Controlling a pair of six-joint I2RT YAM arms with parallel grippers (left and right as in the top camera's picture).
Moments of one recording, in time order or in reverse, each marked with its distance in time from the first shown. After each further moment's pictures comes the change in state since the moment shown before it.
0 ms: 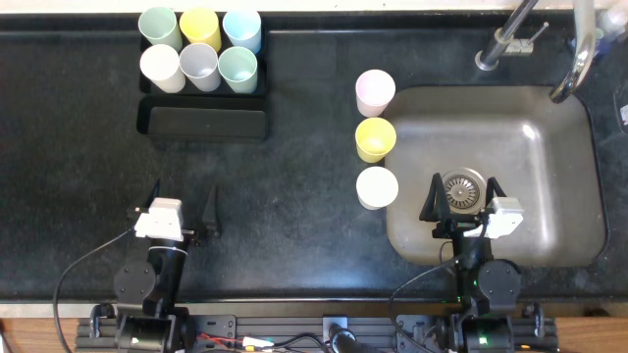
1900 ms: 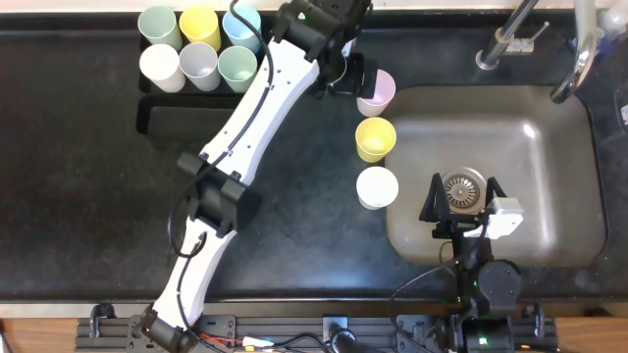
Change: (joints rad) left arm -0.500 2.462 2.658 -1.384 0.071 -0.475; right arm 0.000 -0.006 0.000 -0.001 0.000 0.000
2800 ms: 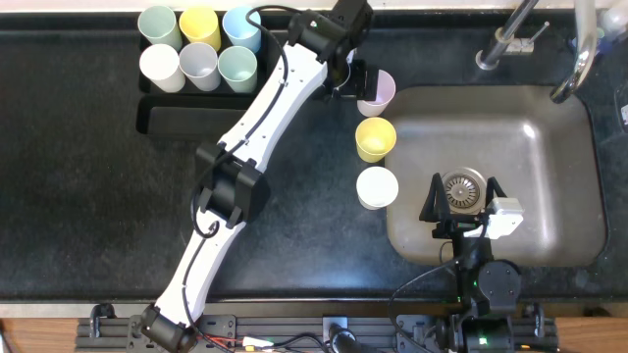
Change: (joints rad) left arm 0.011 0.124 0.003 0.092 0.015 -0.032; right arm 0.000 0.000 0.000 0.000 0.000 0.000
